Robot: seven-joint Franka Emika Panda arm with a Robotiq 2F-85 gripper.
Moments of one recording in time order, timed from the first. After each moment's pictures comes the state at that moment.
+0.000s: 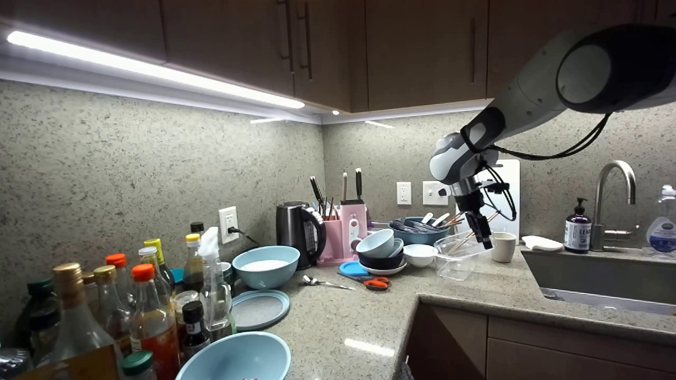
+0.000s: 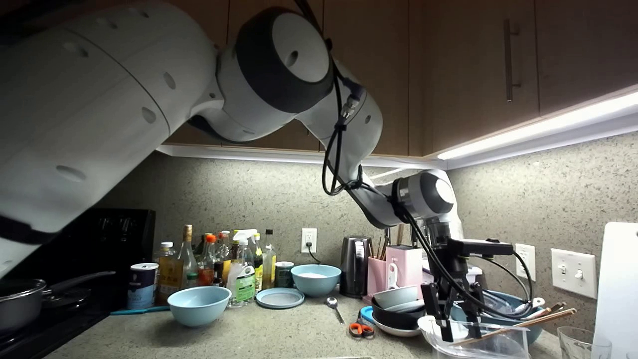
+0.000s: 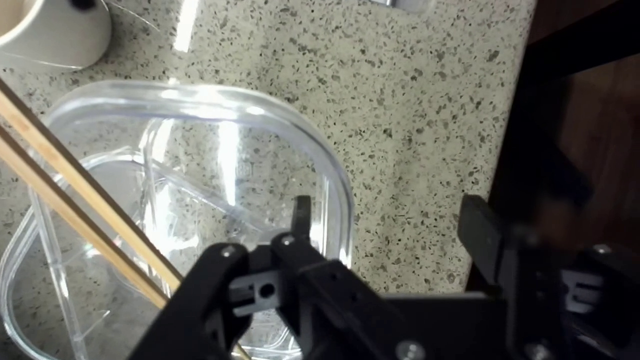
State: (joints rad) arm -0.34 0.63 -0.18 -1.46 -0.18 1.93 -1.14
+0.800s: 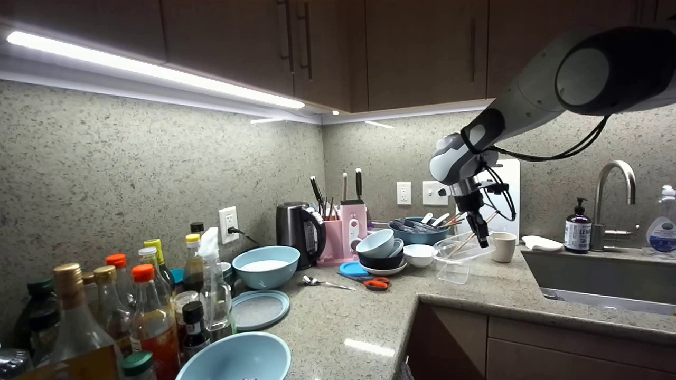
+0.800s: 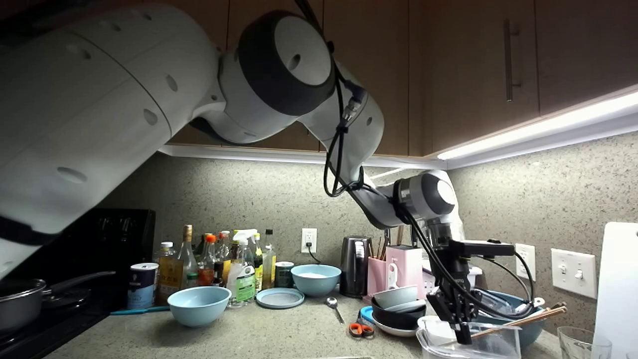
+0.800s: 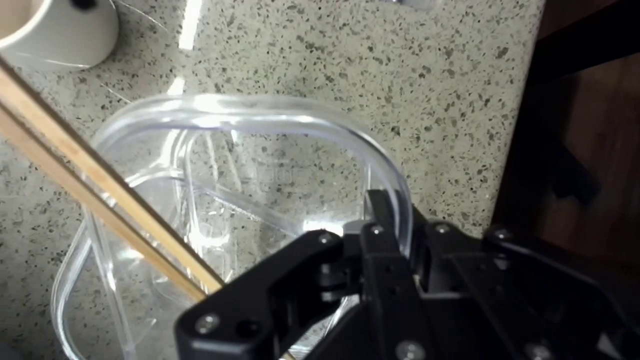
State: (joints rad) arm -0.34 0.64 -0.17 -1.45 -0.18 1.93 -1.14
